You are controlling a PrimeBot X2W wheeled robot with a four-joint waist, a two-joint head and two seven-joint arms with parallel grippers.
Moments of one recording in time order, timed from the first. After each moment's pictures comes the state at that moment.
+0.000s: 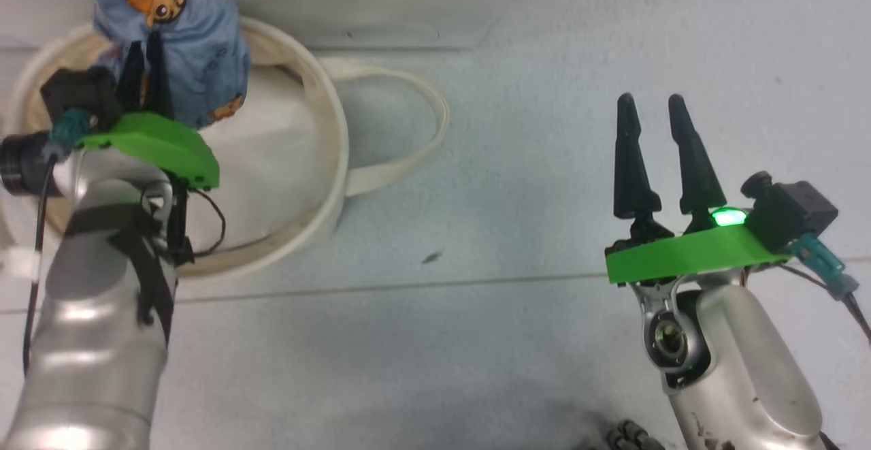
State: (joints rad) left arm -0.91 0.16 -0.08 0.89 -0.18 0.11 -0.25; right arm -0.39 -0.05 0.22 0.12 0.46 0.13 -0.25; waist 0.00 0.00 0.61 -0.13
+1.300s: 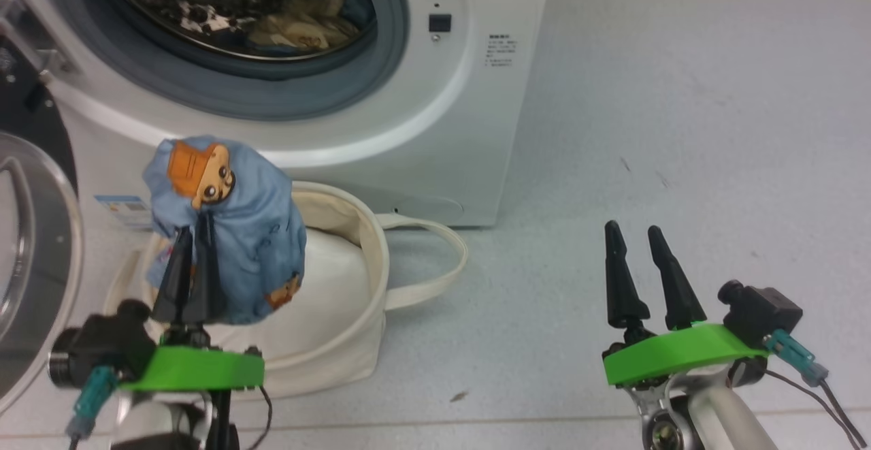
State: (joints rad) left arm -0.17 0.04 0.05 0.10 -0.14 0.00 -0.26; right arm -0.16 -0.05 0.24 0.16 0.55 0.13 -0.25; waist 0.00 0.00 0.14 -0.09
